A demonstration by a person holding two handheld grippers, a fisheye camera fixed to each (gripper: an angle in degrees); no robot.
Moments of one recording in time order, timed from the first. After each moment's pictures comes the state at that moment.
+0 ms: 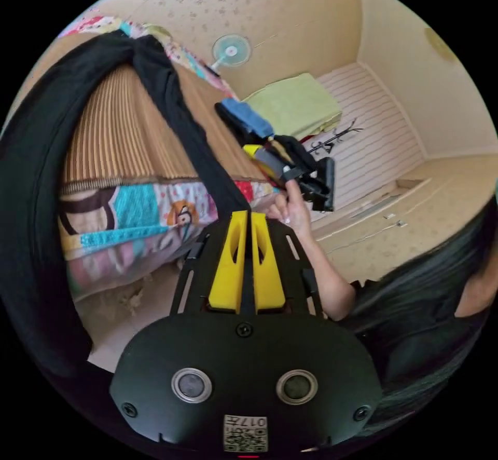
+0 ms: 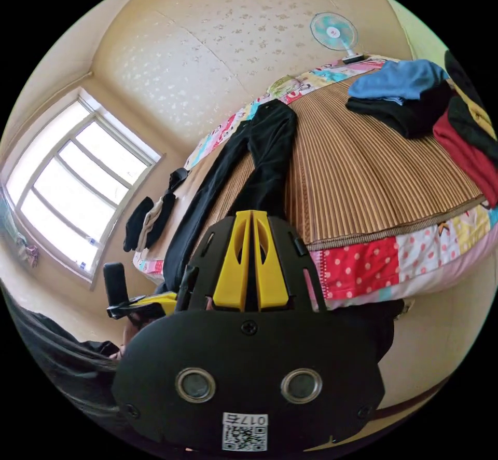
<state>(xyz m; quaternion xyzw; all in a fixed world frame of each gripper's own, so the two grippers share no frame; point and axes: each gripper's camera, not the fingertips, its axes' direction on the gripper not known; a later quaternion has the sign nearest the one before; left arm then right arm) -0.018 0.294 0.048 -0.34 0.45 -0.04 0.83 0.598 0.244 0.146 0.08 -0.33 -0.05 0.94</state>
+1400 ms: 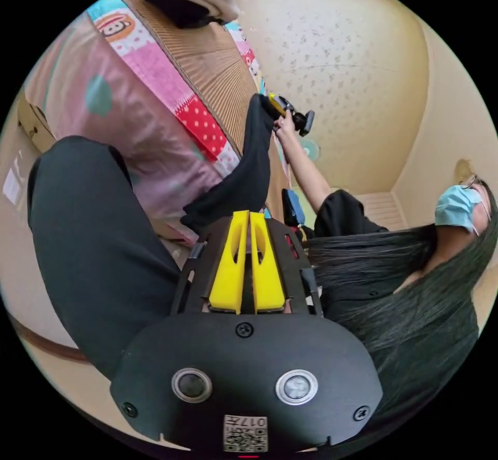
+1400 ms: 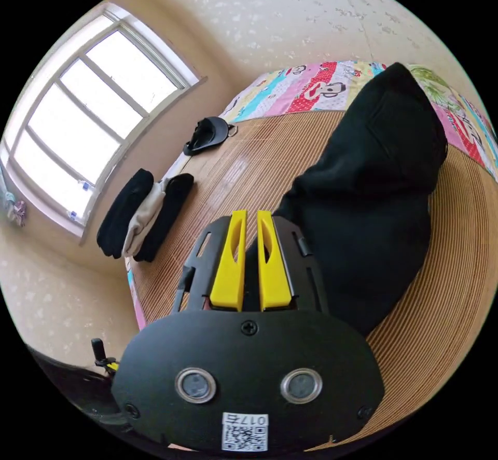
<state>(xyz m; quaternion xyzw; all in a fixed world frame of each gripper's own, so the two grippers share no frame) -0.313 0.242 -0.007 -0.26 0.30 -0.35 0.85 0.086 -0.086 0.302 -0.03 -0.35 -0.29 0.89</state>
